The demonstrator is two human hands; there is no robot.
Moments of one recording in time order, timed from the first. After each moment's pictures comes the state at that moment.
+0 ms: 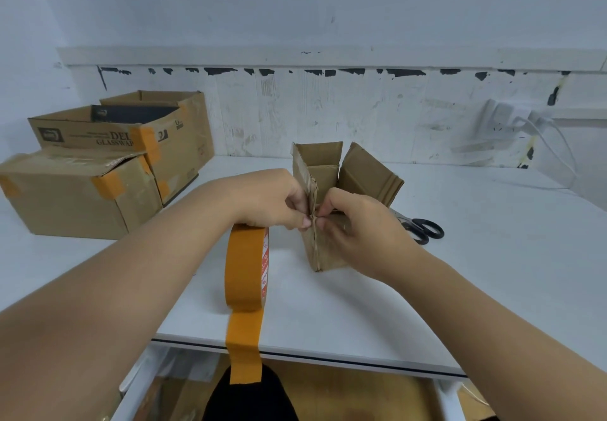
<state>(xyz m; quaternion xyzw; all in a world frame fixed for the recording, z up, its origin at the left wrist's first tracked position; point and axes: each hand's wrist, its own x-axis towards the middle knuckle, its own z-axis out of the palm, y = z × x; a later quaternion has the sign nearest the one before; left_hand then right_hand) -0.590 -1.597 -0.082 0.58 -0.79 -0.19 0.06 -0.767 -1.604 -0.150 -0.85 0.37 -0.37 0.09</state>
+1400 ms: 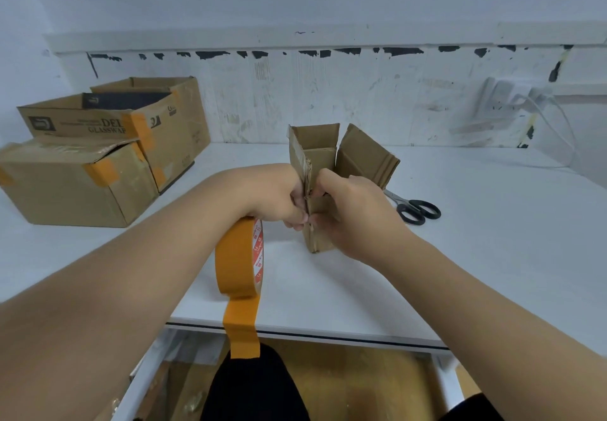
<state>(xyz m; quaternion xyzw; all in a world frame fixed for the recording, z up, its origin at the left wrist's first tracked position) -0.606 -1.599 -0.093 0.61 -0.77 -0.20 0.01 -0.762 -1.608 -0.159 -0.86 0.37 -0.35 -0.04</state>
